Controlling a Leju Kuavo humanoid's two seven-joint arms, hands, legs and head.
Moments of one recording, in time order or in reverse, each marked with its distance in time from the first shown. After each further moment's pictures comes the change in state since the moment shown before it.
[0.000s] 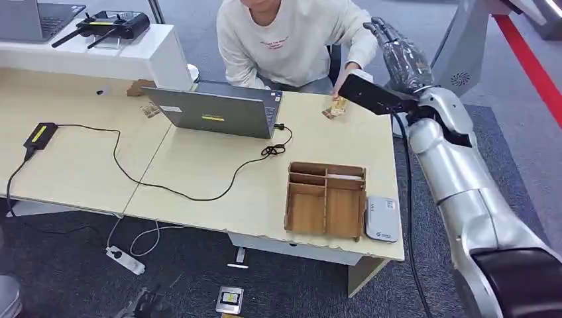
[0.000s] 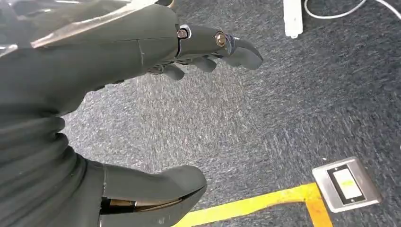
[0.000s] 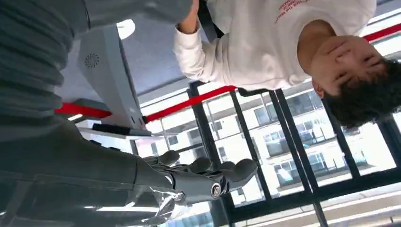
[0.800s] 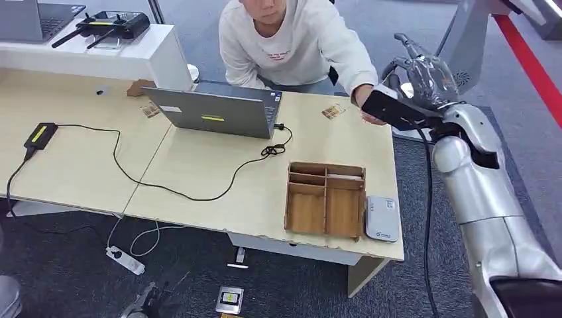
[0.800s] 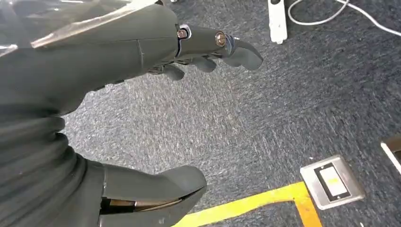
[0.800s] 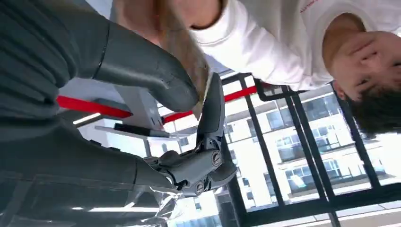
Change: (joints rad) left arm -0.024 -0.028 -0.002 -0.003 -0.058 0.015 0.014; right arm 0.136 -0.108 -0.026 -0.255 0.028 0.151 0.056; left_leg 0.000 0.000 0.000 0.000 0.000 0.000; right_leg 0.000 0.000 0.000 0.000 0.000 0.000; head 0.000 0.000
